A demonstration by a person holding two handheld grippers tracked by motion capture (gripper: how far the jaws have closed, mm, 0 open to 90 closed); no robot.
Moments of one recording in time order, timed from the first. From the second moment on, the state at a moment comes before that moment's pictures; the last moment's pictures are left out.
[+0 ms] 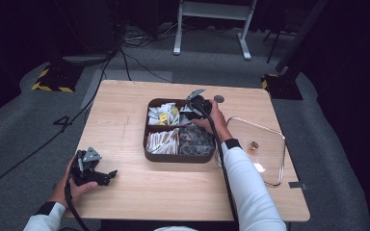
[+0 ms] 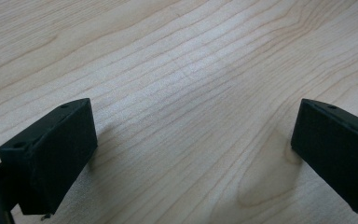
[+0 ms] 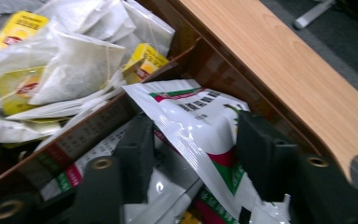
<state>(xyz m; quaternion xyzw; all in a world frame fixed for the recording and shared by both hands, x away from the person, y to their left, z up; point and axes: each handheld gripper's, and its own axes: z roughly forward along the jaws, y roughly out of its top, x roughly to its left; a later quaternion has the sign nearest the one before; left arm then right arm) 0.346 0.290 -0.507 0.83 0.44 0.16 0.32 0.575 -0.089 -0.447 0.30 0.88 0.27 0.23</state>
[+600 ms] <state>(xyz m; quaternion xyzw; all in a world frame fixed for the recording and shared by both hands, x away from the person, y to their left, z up) 0.345 0.290 -0.507 0.83 0.44 0.16 0.32 0.564 -0.091 -0.435 0.24 0.88 0.28 0.31</state>
